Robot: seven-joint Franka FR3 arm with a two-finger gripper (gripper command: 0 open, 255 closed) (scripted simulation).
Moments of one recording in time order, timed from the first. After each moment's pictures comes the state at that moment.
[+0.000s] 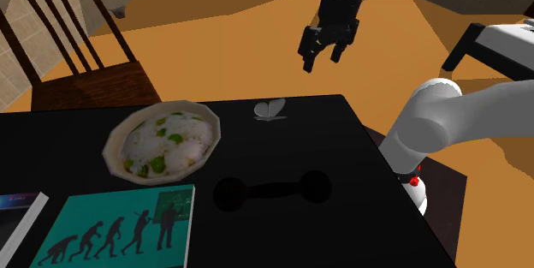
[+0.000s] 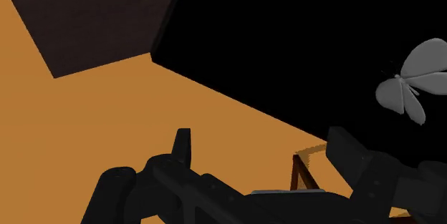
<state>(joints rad) -0.01 -0.97 0.31 -2.47 0.22 1.59 0.46</state>
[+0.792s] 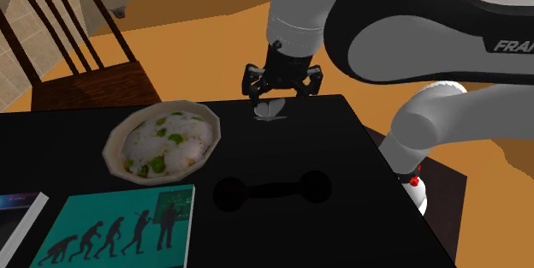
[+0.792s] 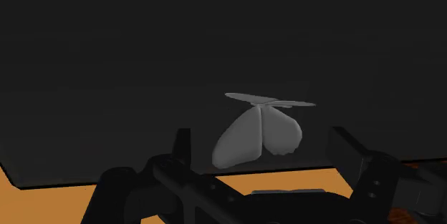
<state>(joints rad) -0.17 -0.93 0.81 -2.37 0.43 1.78 1.12</state>
